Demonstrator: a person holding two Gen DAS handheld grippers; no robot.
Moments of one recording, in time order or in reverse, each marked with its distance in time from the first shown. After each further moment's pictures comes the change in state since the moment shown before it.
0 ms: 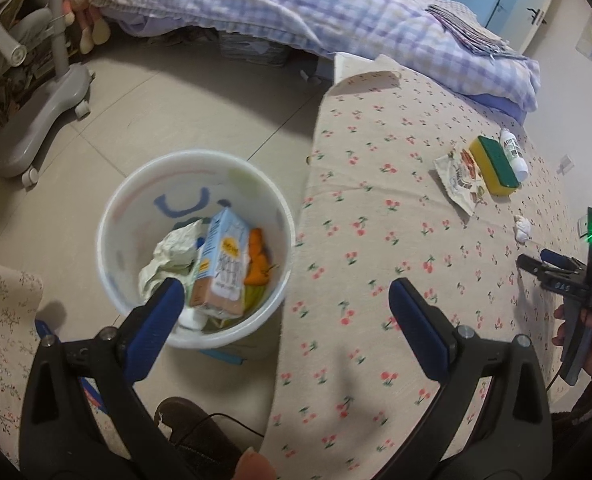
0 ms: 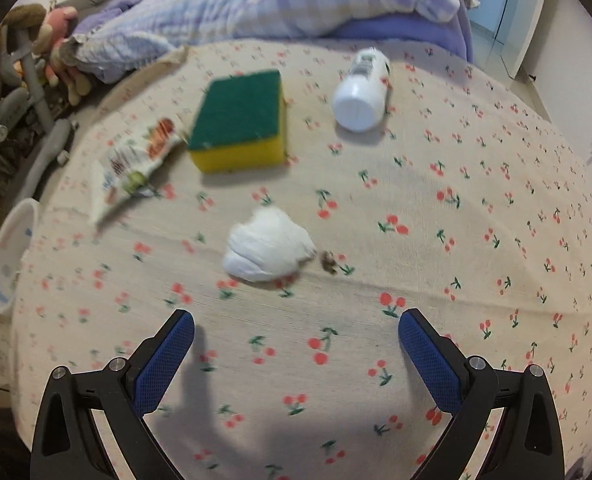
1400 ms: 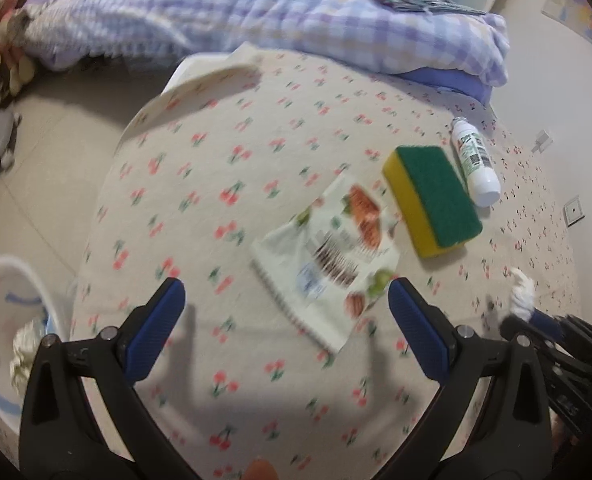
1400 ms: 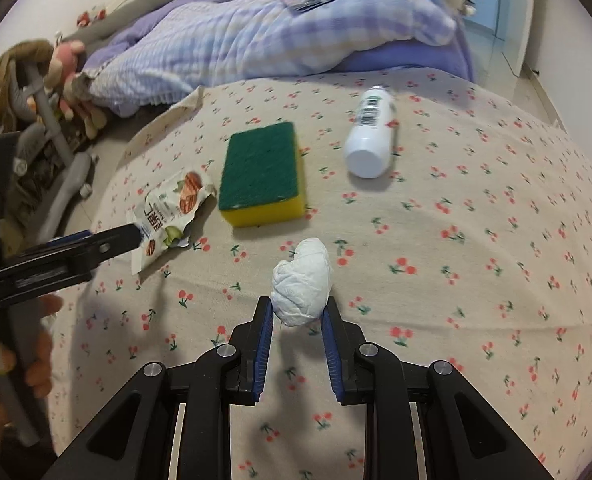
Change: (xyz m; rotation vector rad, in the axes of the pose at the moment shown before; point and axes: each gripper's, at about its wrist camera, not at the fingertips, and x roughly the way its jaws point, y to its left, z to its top) left arm 0.091 -0.166 0.068 0.140 -0.011 -0.098; right arm -0.031 -0.004 0.020 0.079 -0.082 0.116
